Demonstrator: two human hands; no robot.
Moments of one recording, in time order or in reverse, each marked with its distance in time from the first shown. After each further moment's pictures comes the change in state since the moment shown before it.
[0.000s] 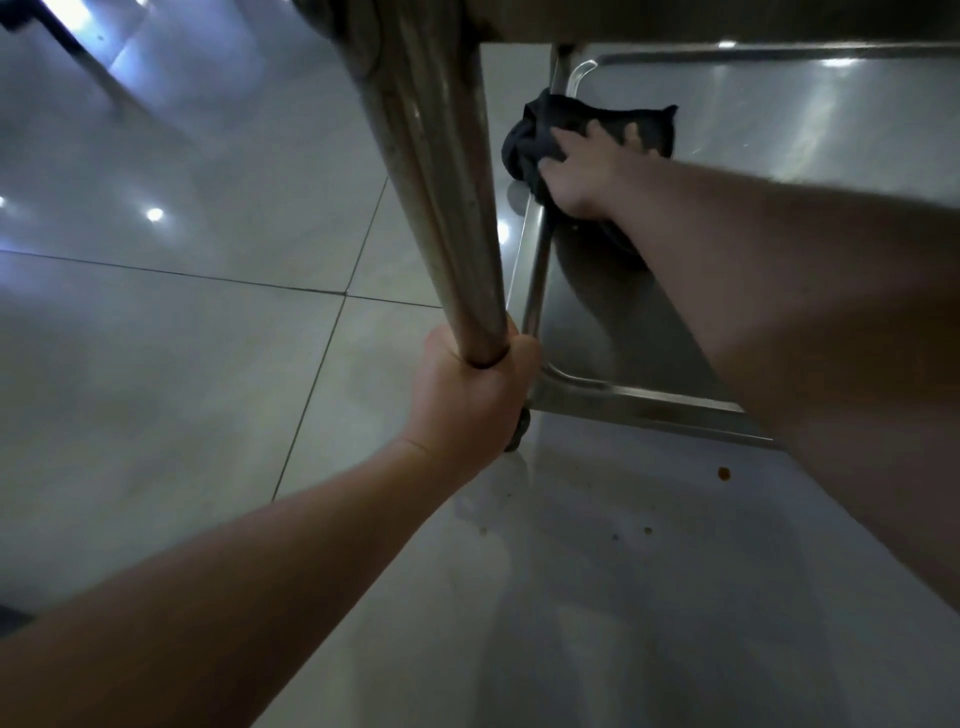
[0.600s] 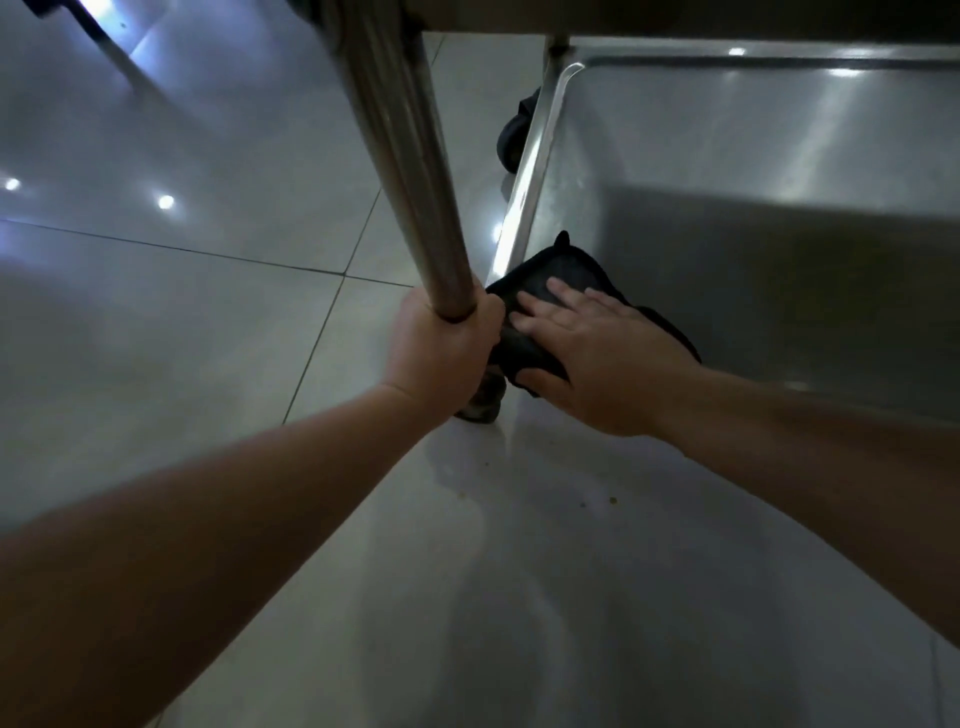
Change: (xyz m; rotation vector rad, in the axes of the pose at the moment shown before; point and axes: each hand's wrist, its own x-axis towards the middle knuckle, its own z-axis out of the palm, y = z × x) left_hand 0.002 -0.002 -0.001 0.220 0.103 0.054; right_hand -0.187 0.056 0.064 -0.191 -0.010 -0.590
